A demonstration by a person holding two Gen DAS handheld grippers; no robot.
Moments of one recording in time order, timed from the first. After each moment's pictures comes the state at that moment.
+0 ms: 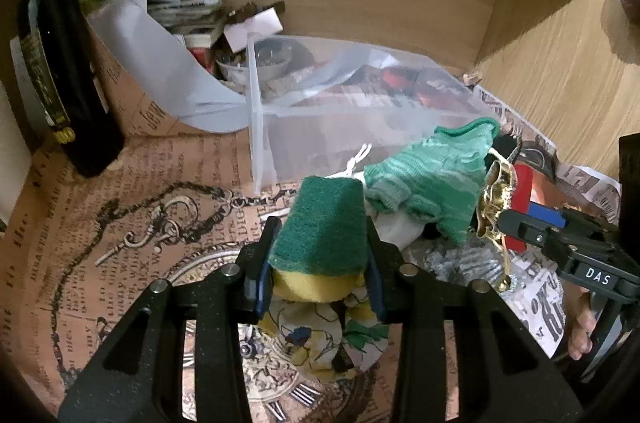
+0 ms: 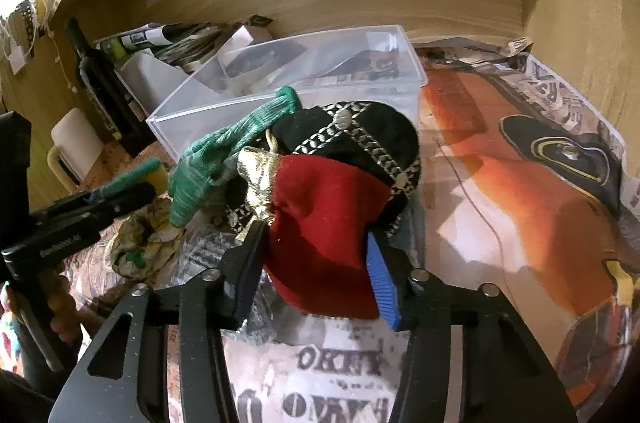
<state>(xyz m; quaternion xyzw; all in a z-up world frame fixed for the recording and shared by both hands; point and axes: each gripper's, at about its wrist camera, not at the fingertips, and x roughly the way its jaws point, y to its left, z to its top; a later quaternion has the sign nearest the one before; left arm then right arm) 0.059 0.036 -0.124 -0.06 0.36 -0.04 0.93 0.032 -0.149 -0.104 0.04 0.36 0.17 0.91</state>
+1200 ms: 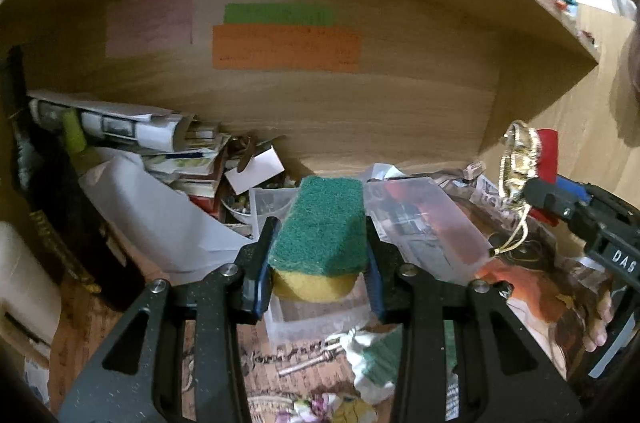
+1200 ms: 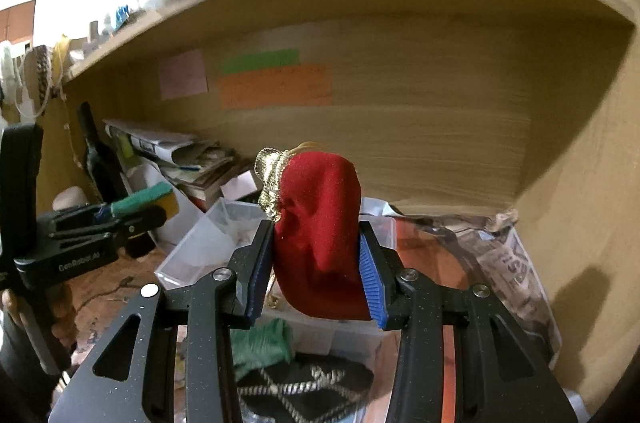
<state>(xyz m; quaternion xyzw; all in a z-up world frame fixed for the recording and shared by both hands) 0.134 0.043 -0.027 -0.04 0.27 -0.03 0.96 0.078 -0.140 0.004 -0.05 0.21 0.17 0.96</state>
